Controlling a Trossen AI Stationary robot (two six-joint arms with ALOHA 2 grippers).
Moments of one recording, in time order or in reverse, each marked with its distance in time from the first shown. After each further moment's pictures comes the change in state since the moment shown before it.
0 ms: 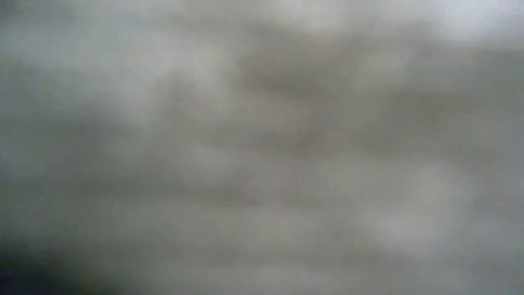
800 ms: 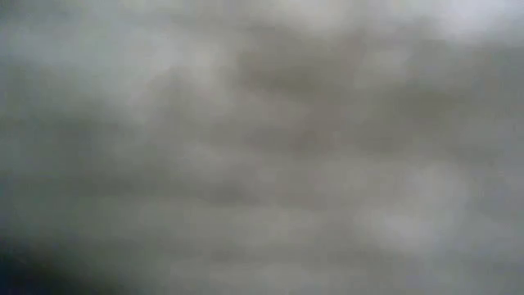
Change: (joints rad) left arm 0.001 0.000 0.000 0.027 -0.001 -0.044; right arm -0.388 -0.128 0.870 -0.168 0.678 -1.003
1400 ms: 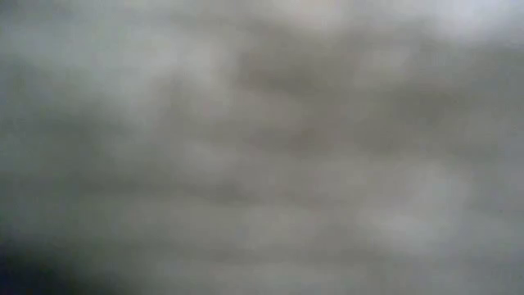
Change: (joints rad) left arm 0.028 0.000 0.000 0.068 -0.019 0.051; right arm -0.629 0.089 0.077 1.315 -0.468 -0.780
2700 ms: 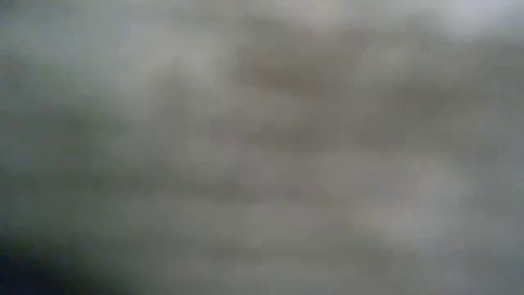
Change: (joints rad) left arm 0.000 0.001 0.000 -0.037 -0.005 -0.052; right arm -0.229 0.680 0.508 -1.278 -0.505 0.556
